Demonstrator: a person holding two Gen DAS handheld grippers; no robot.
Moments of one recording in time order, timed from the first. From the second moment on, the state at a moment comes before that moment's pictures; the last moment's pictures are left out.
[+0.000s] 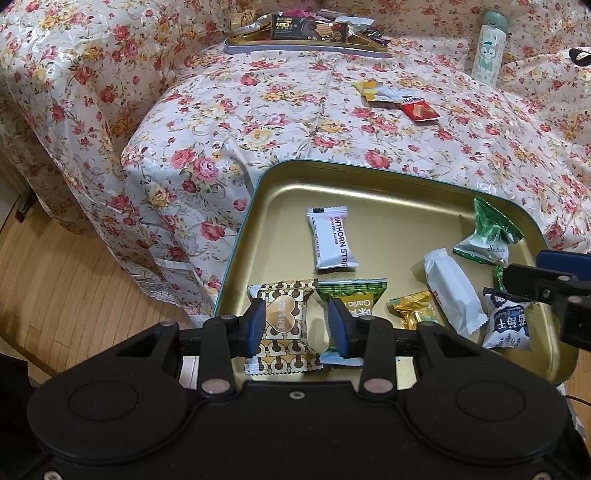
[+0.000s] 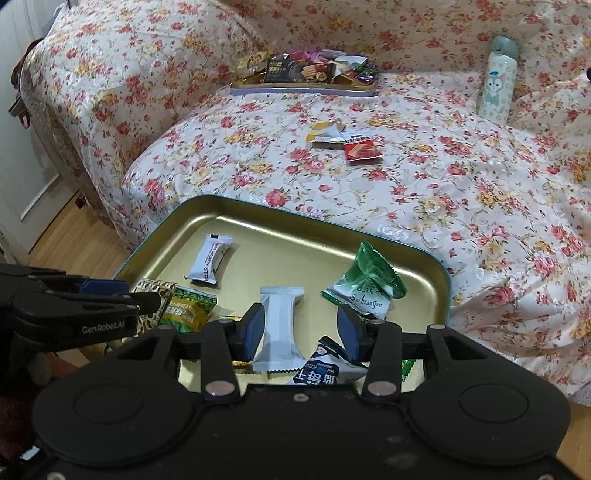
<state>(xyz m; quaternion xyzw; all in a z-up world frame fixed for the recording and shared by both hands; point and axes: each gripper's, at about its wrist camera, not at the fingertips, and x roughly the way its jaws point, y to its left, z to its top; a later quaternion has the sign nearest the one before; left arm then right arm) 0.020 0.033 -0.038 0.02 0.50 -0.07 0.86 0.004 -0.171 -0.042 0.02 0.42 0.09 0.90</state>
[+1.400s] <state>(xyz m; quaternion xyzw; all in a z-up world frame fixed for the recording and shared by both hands) 0.007 0.026 -0.028 0.01 0.49 -0.06 0.87 -0.020 -0.190 -0.055 0.08 0.44 0.03 0.89</state>
